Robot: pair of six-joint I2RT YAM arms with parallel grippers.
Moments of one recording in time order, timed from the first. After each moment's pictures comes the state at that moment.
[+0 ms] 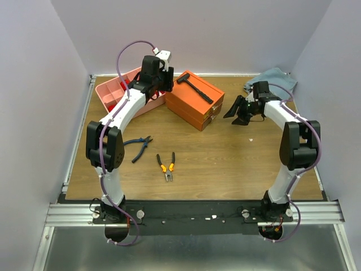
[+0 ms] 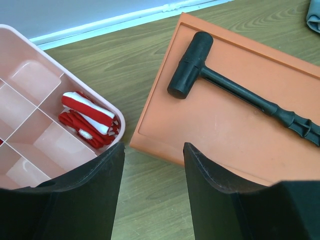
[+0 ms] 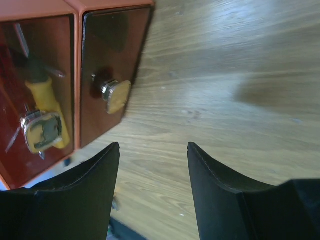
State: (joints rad) left arm -0.34 1.91 1.72 -0.29 0.09 -0.10; right arm 0.05 1.84 1.33 -0.51 -0.44 0.54
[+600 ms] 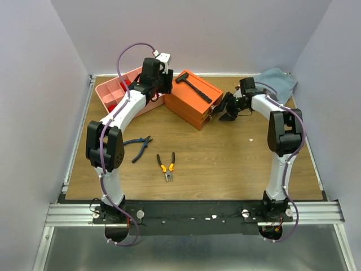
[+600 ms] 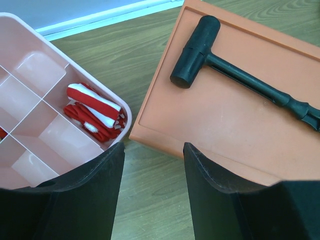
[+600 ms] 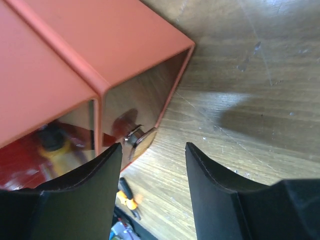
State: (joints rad) left arm -0.34 1.91 1.69 -0.28 0.06 -0.08; right arm 0.13 2.12 1.55 -0.46 -0.56 0.66
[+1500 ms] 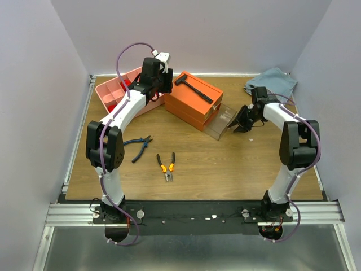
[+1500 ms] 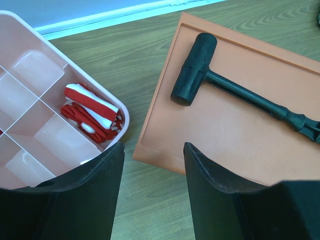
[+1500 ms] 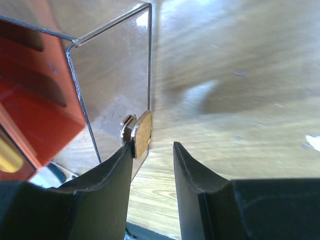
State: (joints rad) left arm -0.34 1.91 1.69 -0.27 0.05 -0.12; right arm 0.07 1.88 1.30 -0.60 -0.32 0.68
